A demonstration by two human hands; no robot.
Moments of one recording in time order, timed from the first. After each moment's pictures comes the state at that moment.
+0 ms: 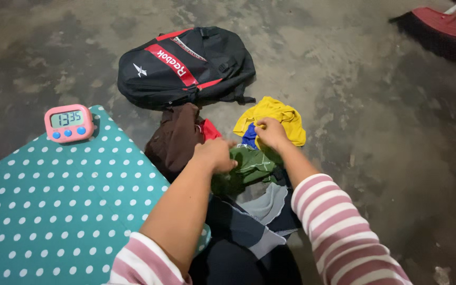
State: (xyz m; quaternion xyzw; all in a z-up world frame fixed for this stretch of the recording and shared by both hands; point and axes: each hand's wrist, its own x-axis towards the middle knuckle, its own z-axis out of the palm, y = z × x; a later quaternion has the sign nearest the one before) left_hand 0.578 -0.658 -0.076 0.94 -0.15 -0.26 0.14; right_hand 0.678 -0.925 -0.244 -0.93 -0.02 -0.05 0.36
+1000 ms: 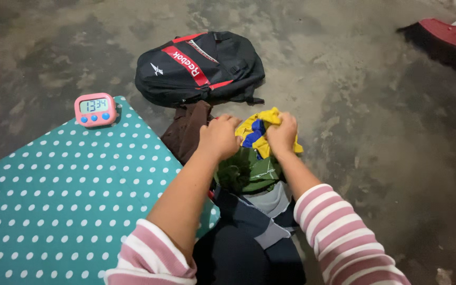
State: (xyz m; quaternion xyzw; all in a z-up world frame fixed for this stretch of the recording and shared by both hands) left_hand 0.555 -0.646 -0.035 0.97 -0.13 -0.03 0.21; right_hand 0.622 -0.876 -0.188 -0.88 0.08 -0.34 0.33
